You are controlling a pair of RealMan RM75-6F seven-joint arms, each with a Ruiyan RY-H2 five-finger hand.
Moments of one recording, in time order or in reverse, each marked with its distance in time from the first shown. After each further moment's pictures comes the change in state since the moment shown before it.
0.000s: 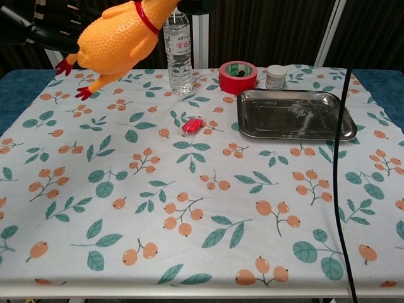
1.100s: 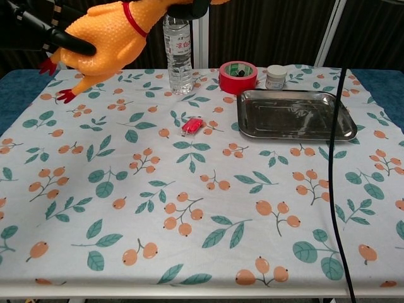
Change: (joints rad) left arm -0.018 -0.040 -0.062 0.006 -0.128 -0.093 0.058; right arm 0.011 -0.008 -0.013 -0.027 0.002 0.011 0.008
